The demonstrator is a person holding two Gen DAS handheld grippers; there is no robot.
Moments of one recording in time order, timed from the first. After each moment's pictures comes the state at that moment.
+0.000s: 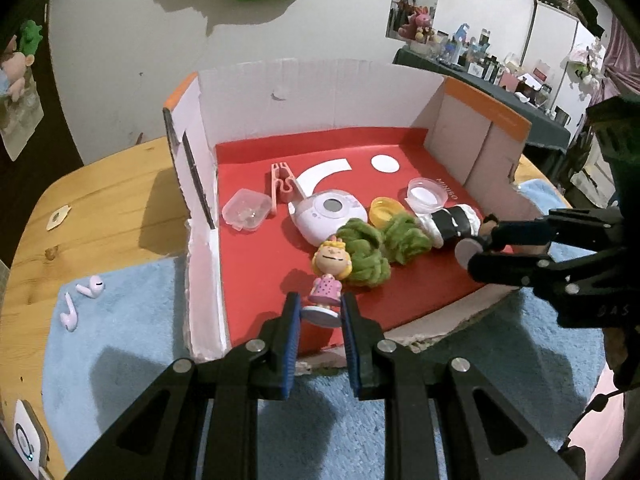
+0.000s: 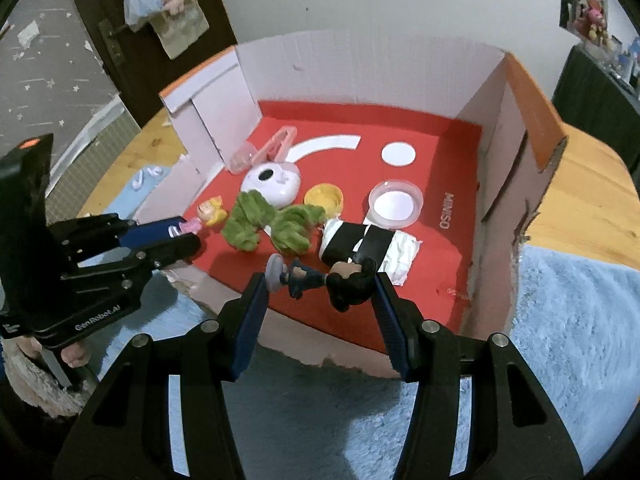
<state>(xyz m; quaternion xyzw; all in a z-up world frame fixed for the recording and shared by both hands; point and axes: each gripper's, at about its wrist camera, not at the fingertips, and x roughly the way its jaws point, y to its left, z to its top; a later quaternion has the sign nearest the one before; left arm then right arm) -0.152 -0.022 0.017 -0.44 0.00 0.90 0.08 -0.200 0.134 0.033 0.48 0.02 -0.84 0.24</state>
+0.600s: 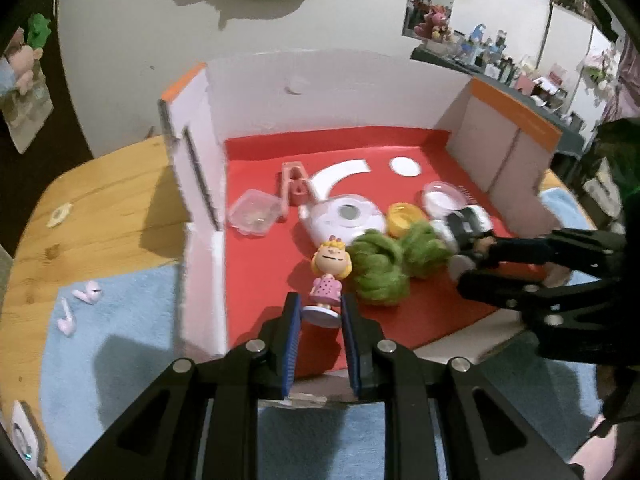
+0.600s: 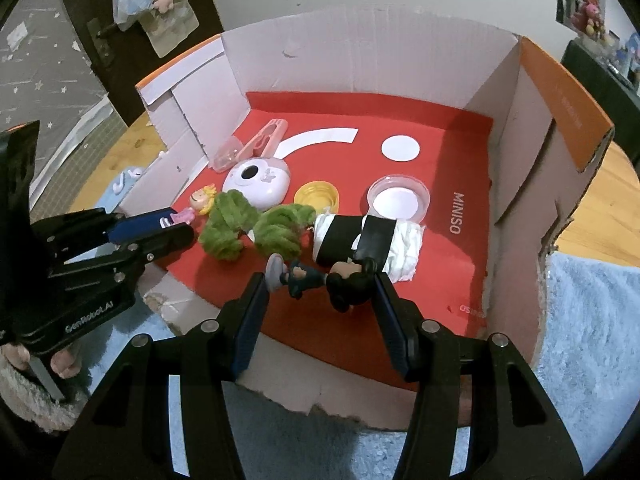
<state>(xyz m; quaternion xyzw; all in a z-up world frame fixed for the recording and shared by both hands) -0.169 -0.020 0.008 -0.44 -0.01 0.89 0.07 -0.209 0.131 0.016 0.48 0.02 -0.85 0.22</state>
